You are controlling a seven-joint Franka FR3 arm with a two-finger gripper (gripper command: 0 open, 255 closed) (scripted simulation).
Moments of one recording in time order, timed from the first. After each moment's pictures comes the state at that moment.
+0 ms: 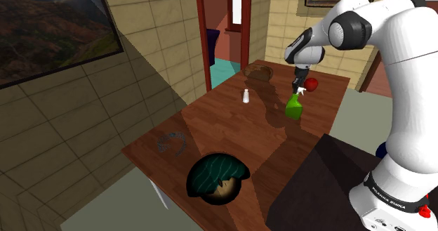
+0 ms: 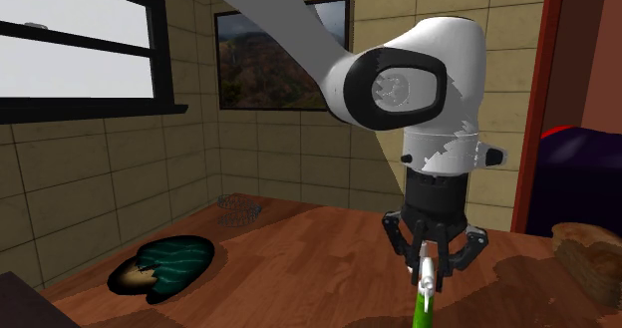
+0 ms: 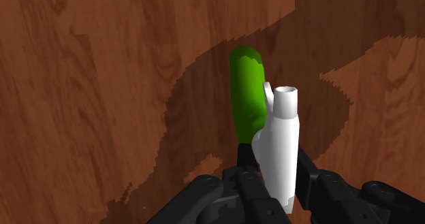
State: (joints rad) arm -0.38 0.68 -0.39 -1.71 0.36 2.34 -0.95
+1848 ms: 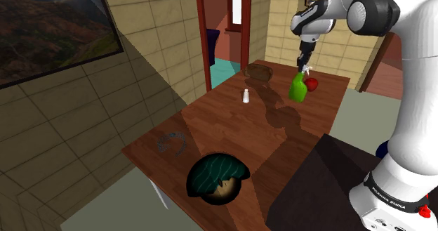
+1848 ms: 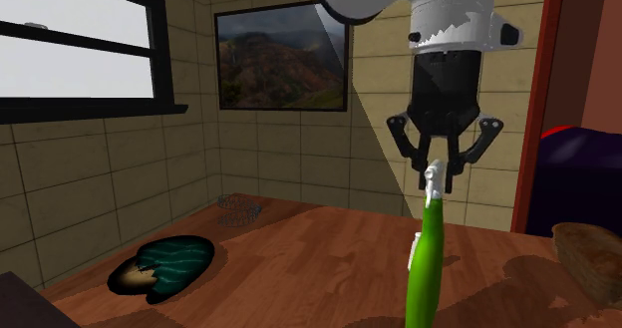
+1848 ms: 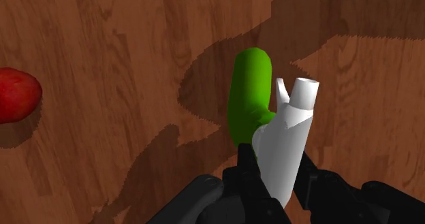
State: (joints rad) arm -0.34 0.47 -0.46 -1.63 0.25 2.07 -0.89
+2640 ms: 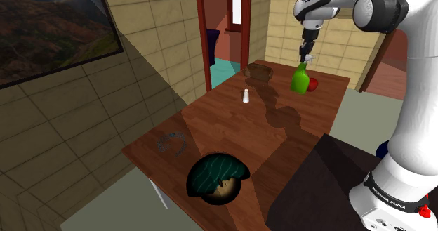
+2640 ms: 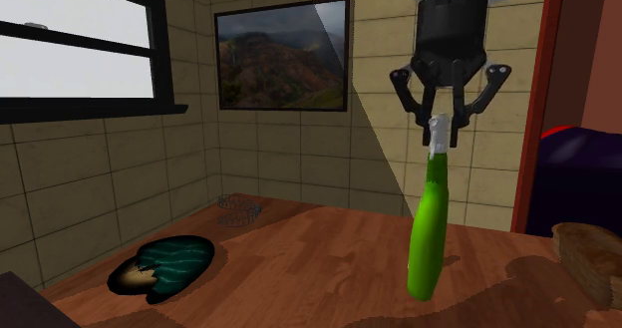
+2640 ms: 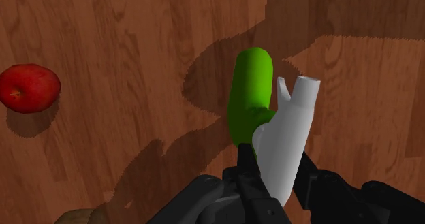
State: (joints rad) arm -0.34 0.43 -0.48 -1.54 0.23 1.94 -0.87
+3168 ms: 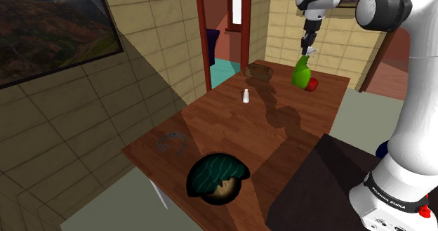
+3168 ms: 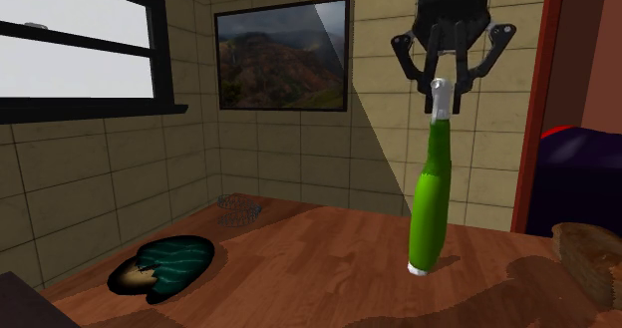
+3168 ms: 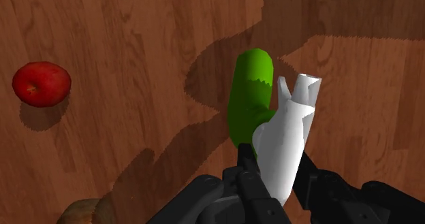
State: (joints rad) arm -0.34 0.41 -0.48 -1.45 0.21 1.84 -0.85
